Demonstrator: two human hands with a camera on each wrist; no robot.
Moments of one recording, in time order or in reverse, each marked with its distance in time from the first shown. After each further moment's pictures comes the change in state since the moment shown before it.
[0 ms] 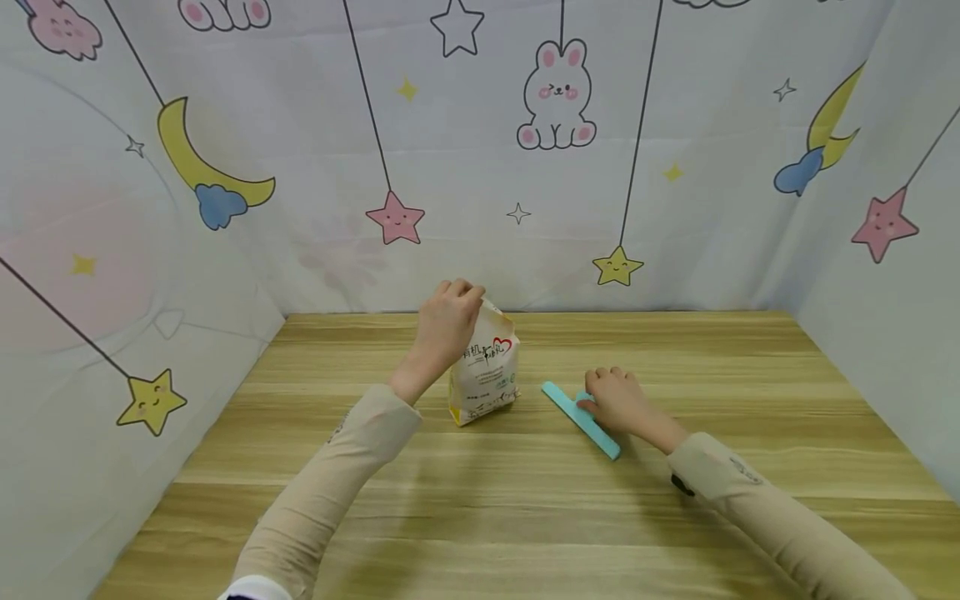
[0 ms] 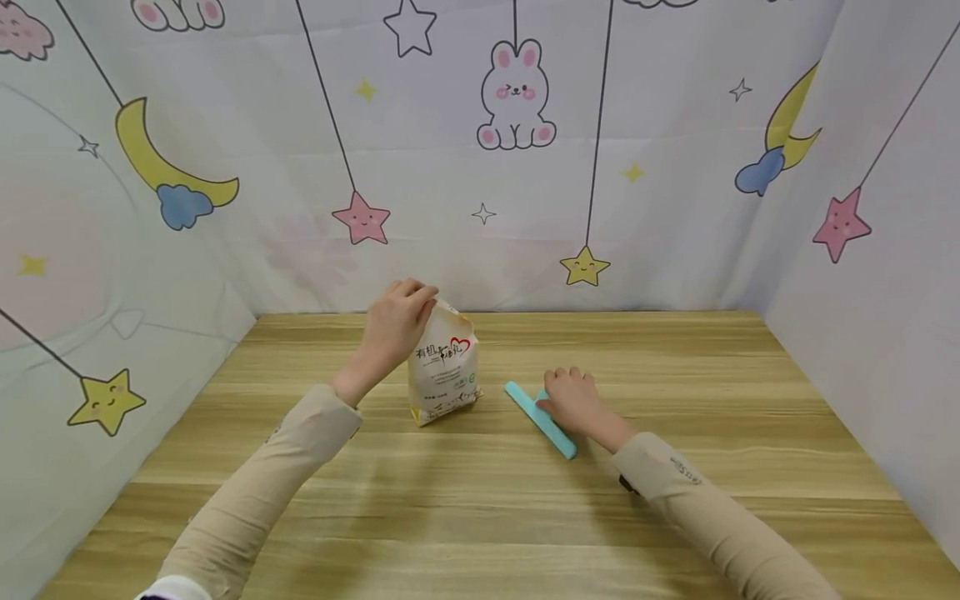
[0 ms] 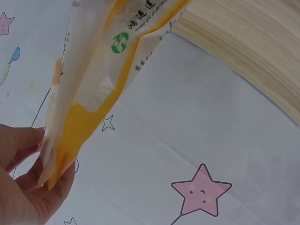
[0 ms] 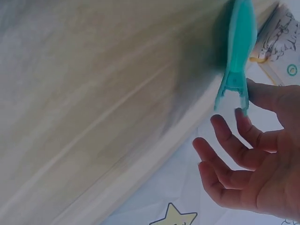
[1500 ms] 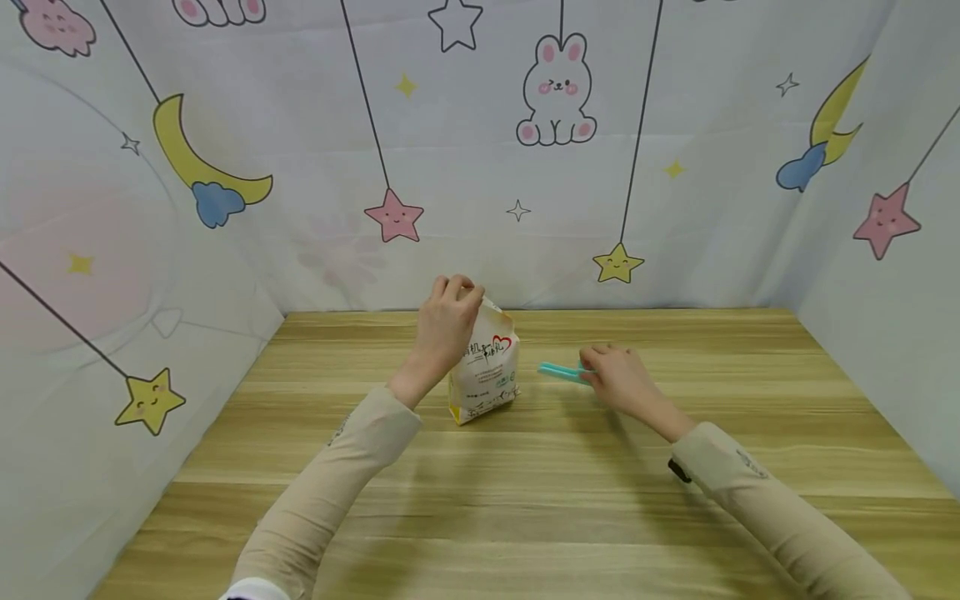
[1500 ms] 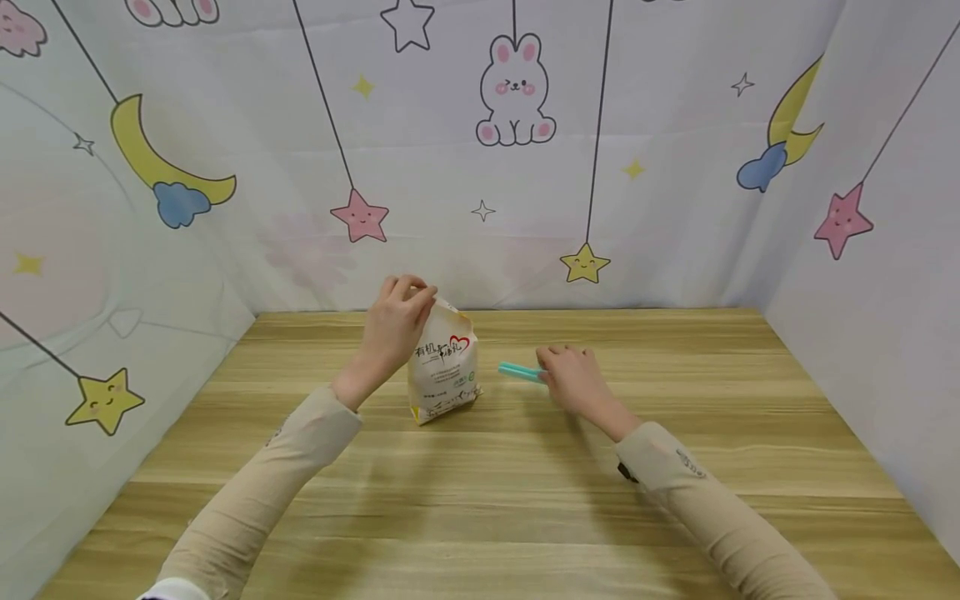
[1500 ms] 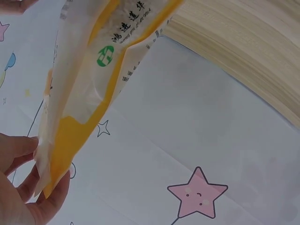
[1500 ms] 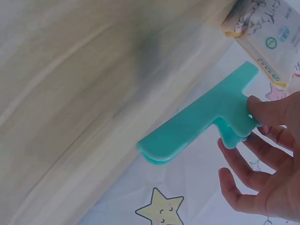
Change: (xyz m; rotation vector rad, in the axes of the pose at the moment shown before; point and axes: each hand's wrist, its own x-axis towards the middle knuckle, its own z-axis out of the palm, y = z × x) left_hand -0.005 -0.001 0.006 0.040 0.112 0.058; right_hand 0.012 0.004 -0.018 0.122 0.248 -0.066
